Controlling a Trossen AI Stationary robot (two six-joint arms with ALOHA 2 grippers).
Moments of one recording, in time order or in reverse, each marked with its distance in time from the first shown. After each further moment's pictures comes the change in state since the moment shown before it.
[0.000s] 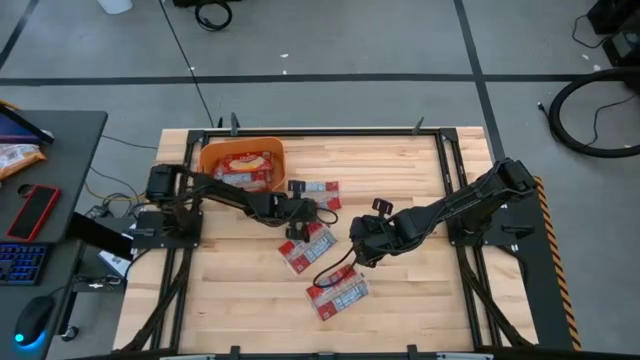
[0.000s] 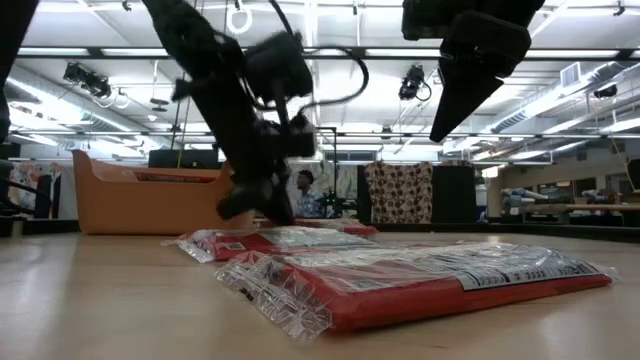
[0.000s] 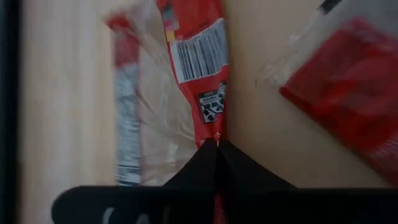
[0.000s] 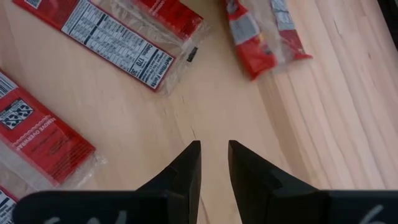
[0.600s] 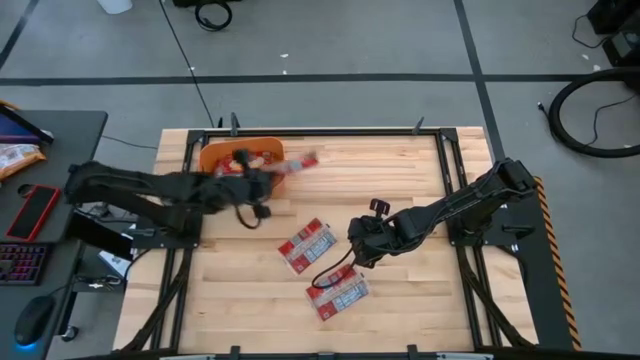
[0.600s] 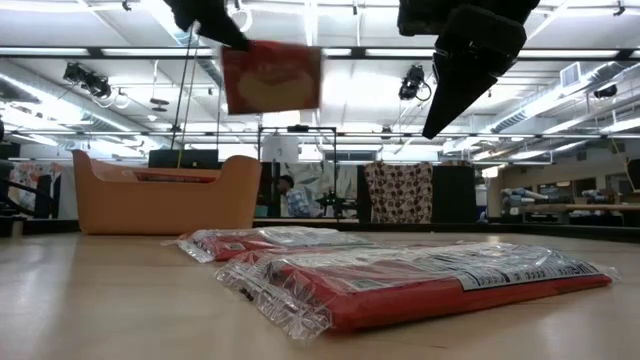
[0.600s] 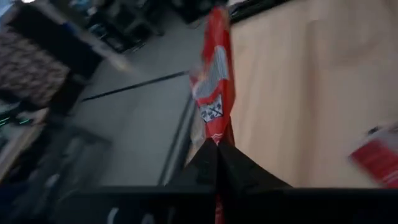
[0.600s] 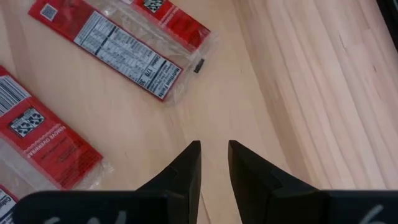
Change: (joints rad) left arm -0.115 -0.730 0.003 -0.273 -0.311 -0.014; right arm 0.000 0.000 0.000 0.039 0.001 -0.031
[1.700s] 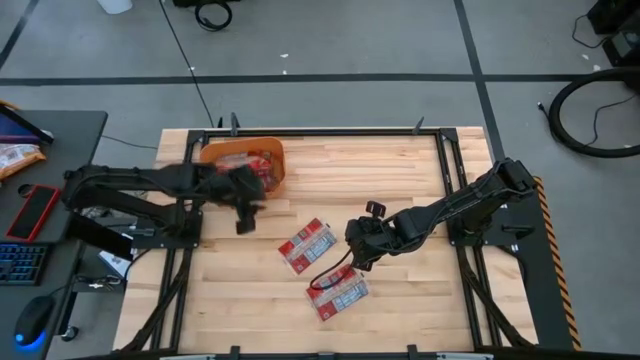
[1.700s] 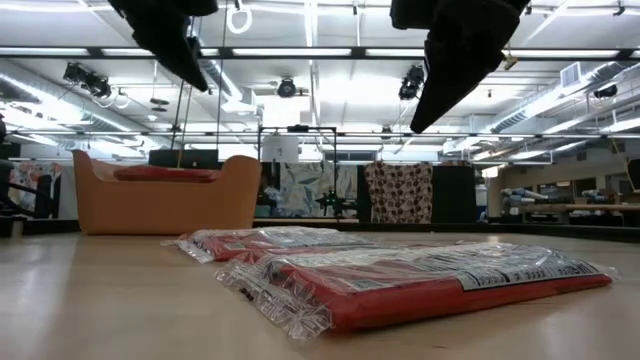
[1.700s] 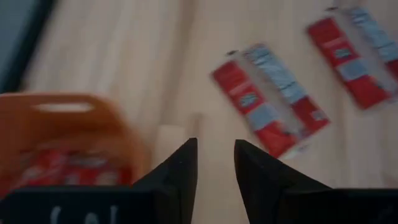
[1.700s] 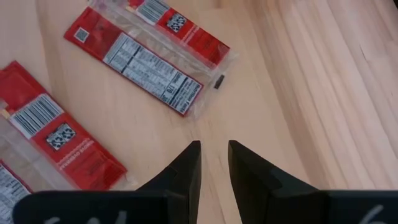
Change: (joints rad) left arm 0.130 -0.025 0.001 -0.356 0.623 -0.340; right arm 0.001 0.000 0.000 0.082 -0.035 -0.021
